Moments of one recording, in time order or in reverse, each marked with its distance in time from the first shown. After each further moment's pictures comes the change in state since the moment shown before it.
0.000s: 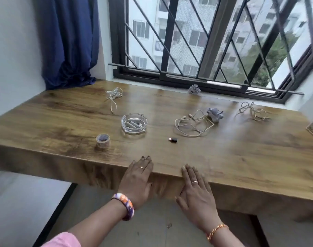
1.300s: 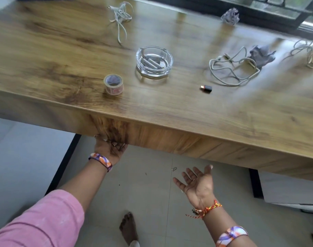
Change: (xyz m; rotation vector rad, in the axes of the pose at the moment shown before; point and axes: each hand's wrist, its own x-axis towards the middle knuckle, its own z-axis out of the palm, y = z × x) left_hand -0.032 -0.127 0.091 -2.092 0.246 -1.514; right_hand -0.013 -0.072 0.079 2.034 -0.003 1.518
